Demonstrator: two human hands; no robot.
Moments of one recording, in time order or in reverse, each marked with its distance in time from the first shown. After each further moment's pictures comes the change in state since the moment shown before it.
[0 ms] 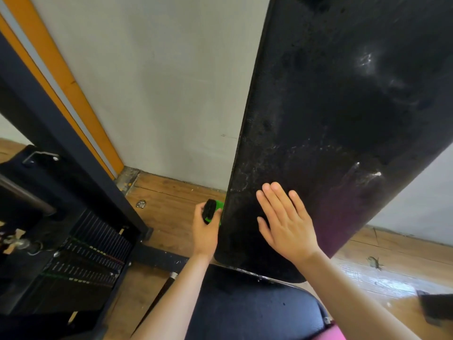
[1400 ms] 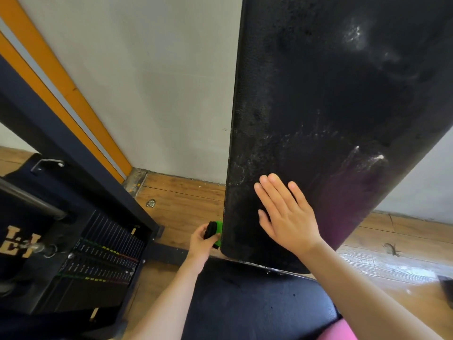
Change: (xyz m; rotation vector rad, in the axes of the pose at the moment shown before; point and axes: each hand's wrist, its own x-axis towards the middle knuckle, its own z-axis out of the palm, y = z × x) left_hand 0.017 -0.075 -0.039 0.187 -0.106 -0.368; right_hand -0.002 -0.003 0.005 0.000 0.013 0.007
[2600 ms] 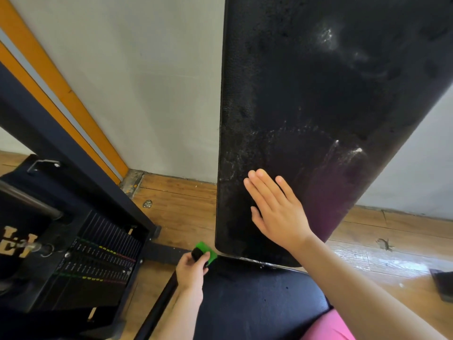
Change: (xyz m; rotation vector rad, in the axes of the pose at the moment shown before) left_hand -0.070 -0.029 0.004 -0.325 0.346 -0.141; right_hand 0.003 0.001 -0.019 0.061 -0.140 0.017
